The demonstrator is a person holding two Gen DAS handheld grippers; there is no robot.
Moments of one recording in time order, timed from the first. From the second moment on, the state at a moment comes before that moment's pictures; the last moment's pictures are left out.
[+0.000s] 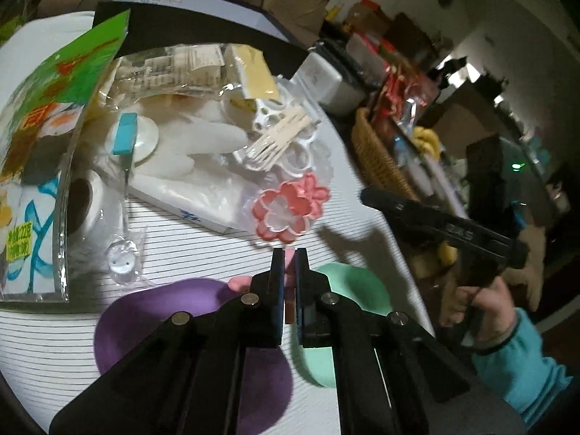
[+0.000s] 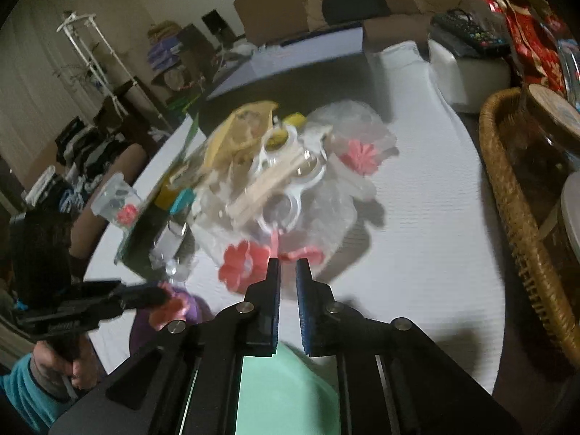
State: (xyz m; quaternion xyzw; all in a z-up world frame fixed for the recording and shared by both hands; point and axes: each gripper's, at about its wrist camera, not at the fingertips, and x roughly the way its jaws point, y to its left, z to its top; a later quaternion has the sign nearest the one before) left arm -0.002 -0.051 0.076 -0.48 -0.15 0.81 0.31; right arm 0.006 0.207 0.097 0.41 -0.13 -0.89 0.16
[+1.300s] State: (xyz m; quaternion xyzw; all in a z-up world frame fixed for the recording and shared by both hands) left arm -0.028 -0.021 0.053 -0.50 -0.17 0.79 0.30; right arm 0.028 0.210 0.099 0.43 -0.14 -0.87 0.18
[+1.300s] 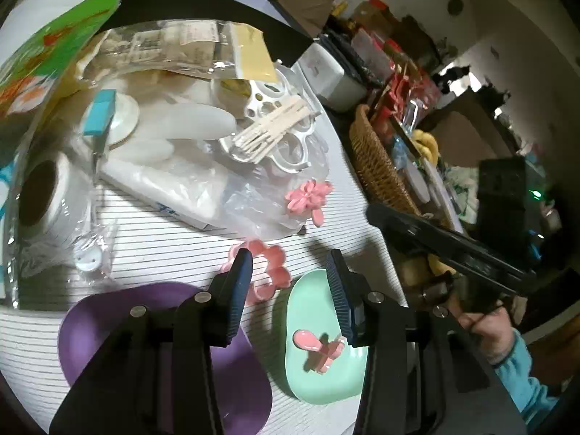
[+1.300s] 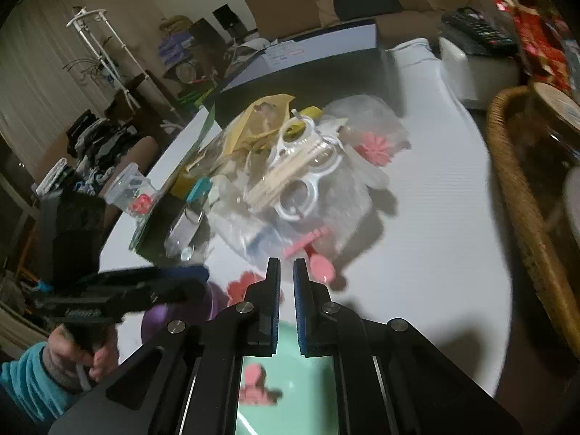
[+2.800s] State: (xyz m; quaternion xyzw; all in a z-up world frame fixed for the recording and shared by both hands) left arm 0.002 0.007 0.065 -0.52 -0.11 0.76 0.37; right arm 0.001 0.211 0.090 0.43 -0.09 -0.89 0.14
